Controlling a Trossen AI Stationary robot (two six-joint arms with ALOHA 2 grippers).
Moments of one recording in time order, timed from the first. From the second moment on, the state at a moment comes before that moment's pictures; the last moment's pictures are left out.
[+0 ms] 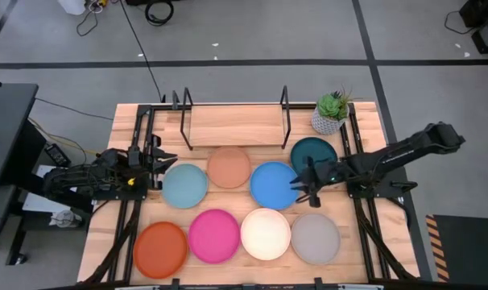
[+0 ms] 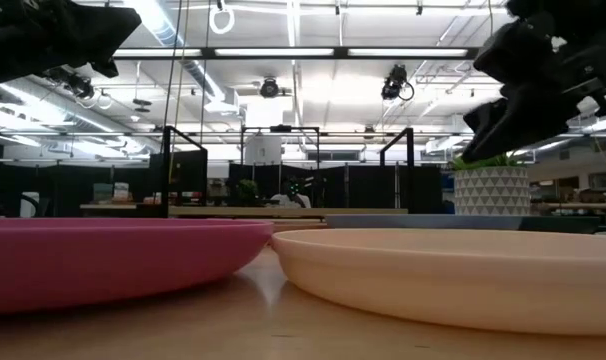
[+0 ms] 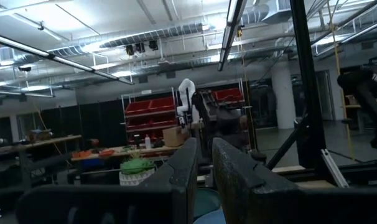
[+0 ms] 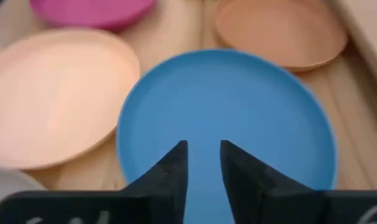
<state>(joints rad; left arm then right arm) 0.09 0.01 0.01 0.40 0.00 0.13 0.20 1.00 0.38 -0.06 0.14 0.06</state>
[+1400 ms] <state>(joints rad) 0.09 0.01 0.01 0.34 -0.03 0.12 0.39 1.88 1.13 -0.92 0.24 -0.01</state>
